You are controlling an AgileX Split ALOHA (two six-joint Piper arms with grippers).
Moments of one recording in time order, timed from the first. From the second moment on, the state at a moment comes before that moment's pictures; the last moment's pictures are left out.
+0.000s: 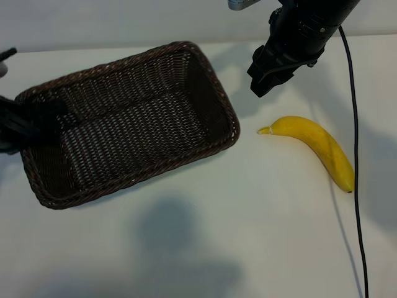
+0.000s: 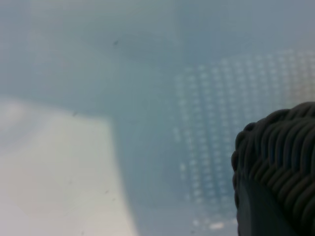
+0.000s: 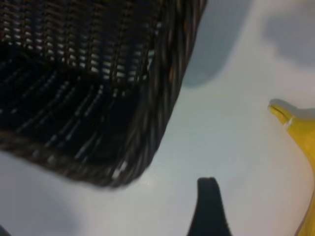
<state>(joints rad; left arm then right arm) 0.02 1.45 -0.80 -0.34 0.45 -0.05 0.42 1.88 -1.71 0.29 1.22 -0.40</state>
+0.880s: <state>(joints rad) 0.03 1.76 -1.14 -0.60 0.65 0.35 0.42 1.88 -1.71 0.29 1.23 -0.40</state>
